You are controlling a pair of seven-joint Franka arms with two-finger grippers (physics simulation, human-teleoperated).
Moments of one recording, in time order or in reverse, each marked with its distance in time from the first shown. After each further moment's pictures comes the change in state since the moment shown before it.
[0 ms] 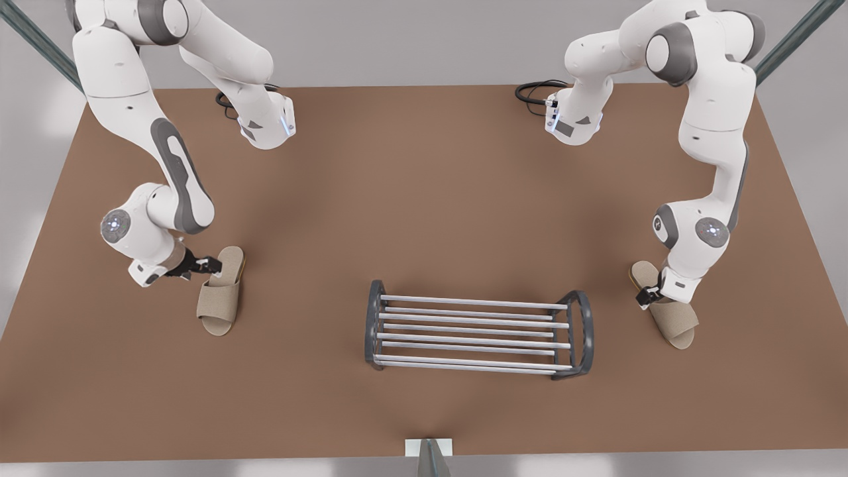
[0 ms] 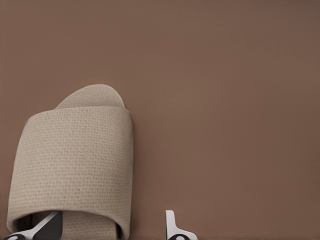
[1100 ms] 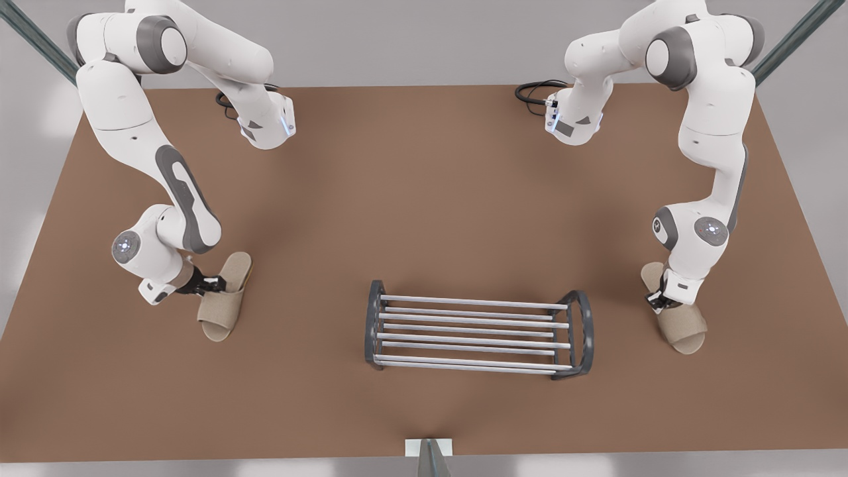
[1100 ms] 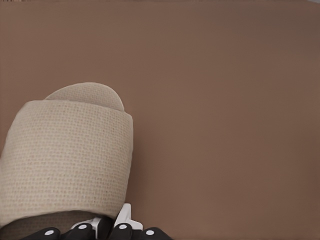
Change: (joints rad) left arm -0.001 0.020 0.006 0.012 0.001 0.075 -0.020; right arm 0.018 0.156 0.000 0.118 0.008 0.059 0.000
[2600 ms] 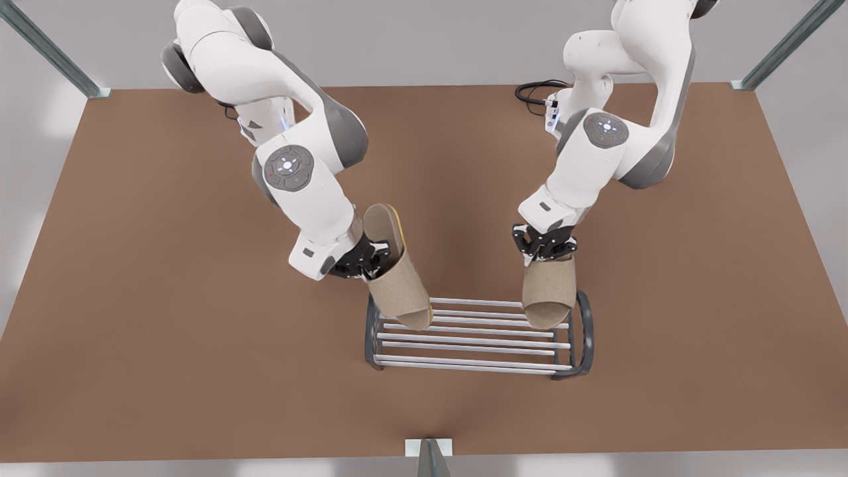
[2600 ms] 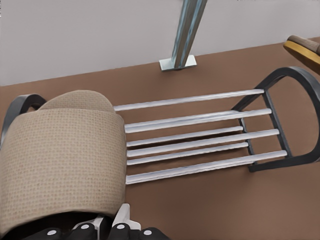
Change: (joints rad) left arm -0.233 -0.390 -0.453 0.308 -0.024 -0.700 -0.104; right arm 0.786 0.088 -0.016 1.106 -0.079 -0.794 0.691
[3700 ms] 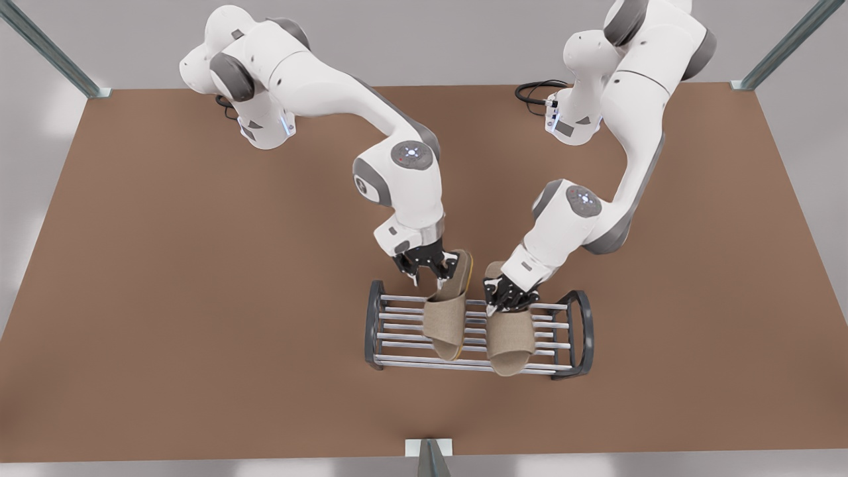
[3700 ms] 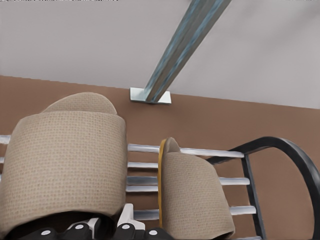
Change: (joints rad) left arm -0.017 0.339 -0.033 0.117 0.026 0.381 -0.169; right arm 0.308 0.151 -0.182 -0.015 -0.216 0.267 0.678
